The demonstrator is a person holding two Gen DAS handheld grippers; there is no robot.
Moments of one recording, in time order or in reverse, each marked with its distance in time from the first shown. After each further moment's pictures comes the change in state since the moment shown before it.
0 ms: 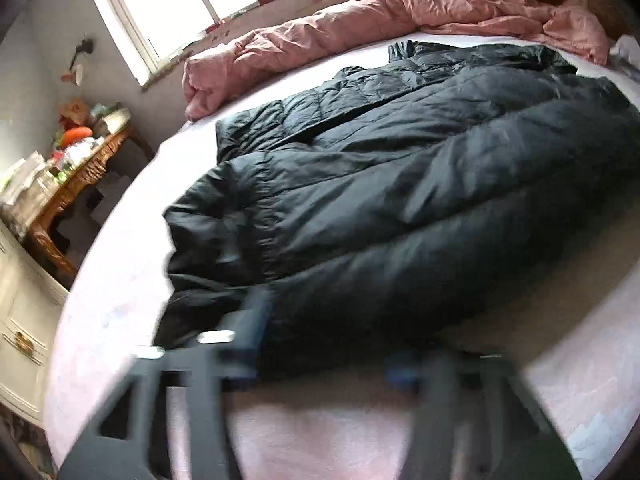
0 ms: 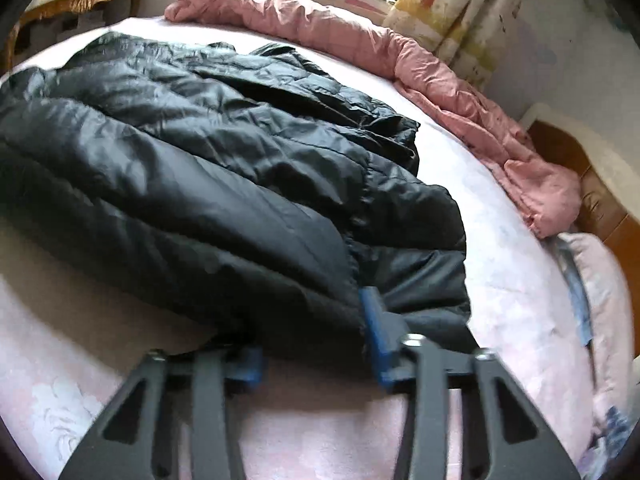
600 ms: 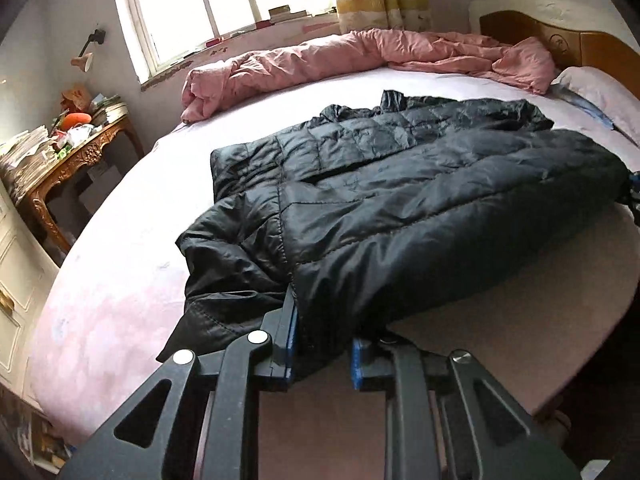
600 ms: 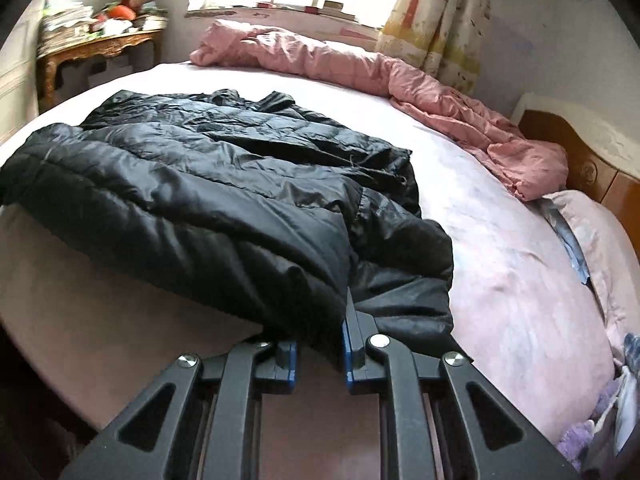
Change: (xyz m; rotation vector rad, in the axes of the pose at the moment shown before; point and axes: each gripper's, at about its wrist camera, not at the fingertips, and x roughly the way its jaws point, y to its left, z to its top) left arm -0.168 0.010 -0.092 -0.079 -0.085 -0.164; right arm -0.165 -0.005 -0.128 0.049 -0.114 0.088
